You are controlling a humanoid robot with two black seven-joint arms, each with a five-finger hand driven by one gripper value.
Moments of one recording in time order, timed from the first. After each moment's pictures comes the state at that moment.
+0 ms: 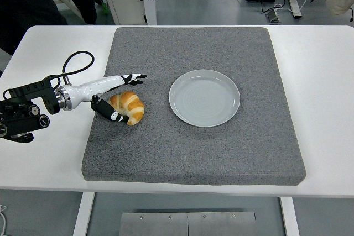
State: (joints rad) left arm -1.24 0.58 0.47 -1.12 0.75 0.23 -0.47; right arm -0.08 0.00 0.01 0.08 -0.11 0.02 0.41
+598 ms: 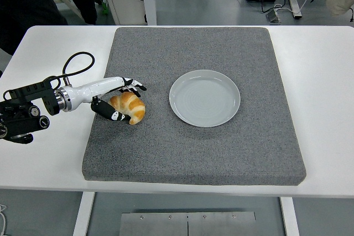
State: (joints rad) left arm -1.24 0.58 0.48 -1.12 0.75 0.23 -0.49; right arm -0.08 0.00 0.01 0.08 -0.11 0.02 0.41
